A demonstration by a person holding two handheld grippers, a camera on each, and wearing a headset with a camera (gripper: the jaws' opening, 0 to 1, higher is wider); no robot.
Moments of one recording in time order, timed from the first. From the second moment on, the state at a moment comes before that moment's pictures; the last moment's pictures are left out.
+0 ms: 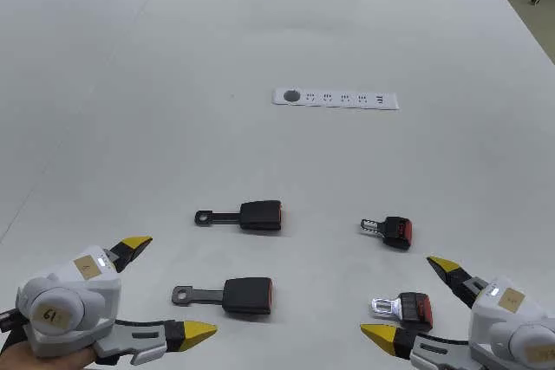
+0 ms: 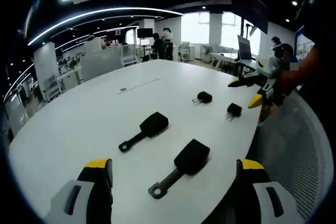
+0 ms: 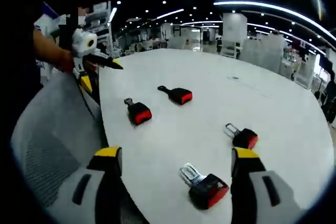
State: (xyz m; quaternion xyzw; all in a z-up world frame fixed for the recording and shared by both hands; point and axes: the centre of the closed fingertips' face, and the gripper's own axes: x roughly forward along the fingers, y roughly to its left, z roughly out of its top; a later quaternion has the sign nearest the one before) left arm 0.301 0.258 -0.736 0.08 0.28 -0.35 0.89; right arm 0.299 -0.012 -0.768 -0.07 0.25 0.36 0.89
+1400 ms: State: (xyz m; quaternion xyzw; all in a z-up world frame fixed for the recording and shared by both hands) left arm 0.296 0.254 -0.739 0.08 0.28 -0.36 0.89; right arm 0.295 -0.009 -0.773 -0.08 0.26 0.37 0.89
